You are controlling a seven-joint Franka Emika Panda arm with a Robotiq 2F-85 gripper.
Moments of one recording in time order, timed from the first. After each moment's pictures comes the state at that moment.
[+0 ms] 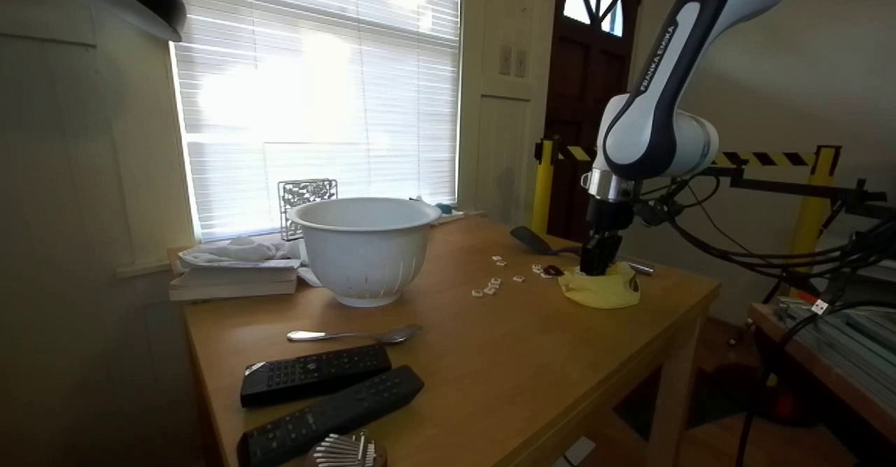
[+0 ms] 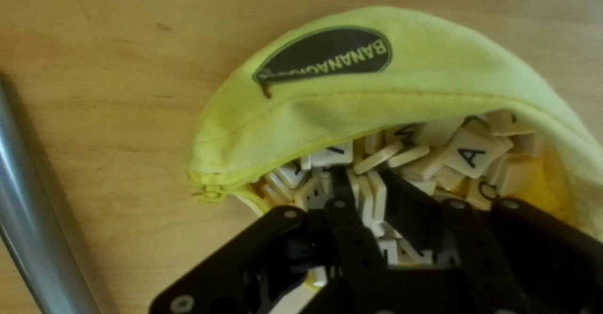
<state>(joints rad) -0.47 0.34 -0.12 -2.55 0.23 2.97 -0.27</state>
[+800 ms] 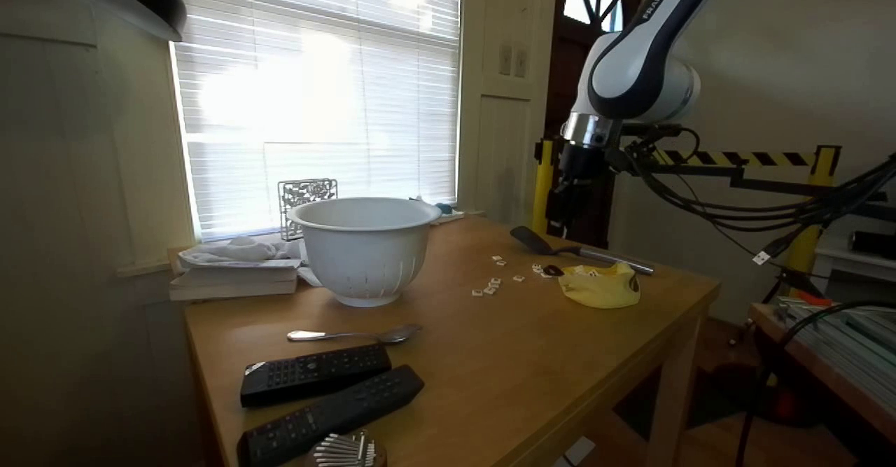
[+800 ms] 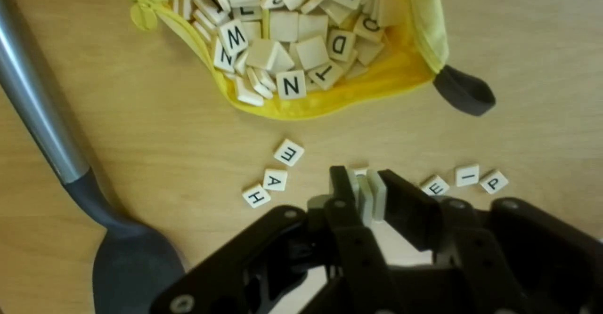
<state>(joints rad) -0.34 0.16 -0.19 -2.49 0.20 2.84 -0.13</state>
